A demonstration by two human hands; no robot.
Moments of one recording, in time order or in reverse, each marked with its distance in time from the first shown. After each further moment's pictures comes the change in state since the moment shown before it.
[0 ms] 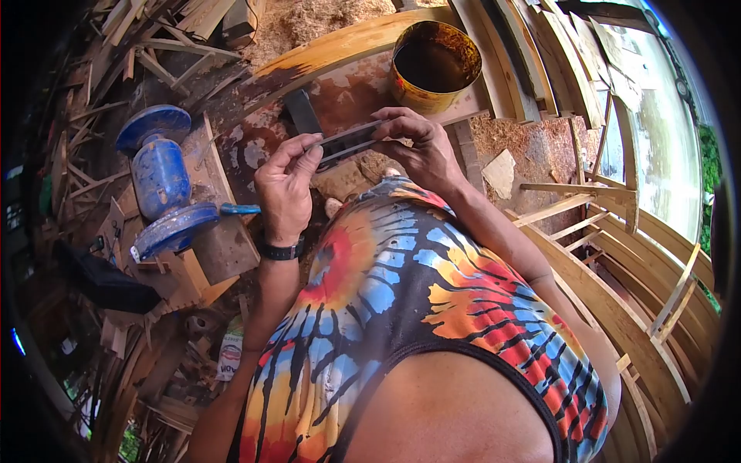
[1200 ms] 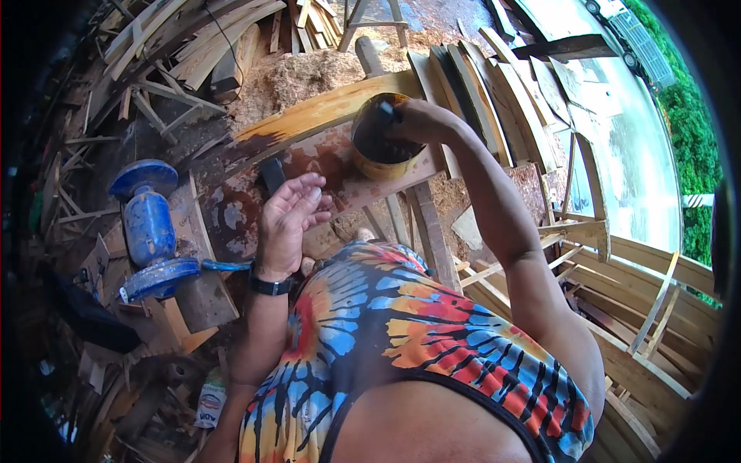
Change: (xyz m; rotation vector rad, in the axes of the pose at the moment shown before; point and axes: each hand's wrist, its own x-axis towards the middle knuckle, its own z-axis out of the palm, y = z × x) left_hand 0.025 0.032 0.045 -0.365 -0.228 -0.312; right_hand 0.145 -0.001 -0.137 -0.763 -0.426 0.383
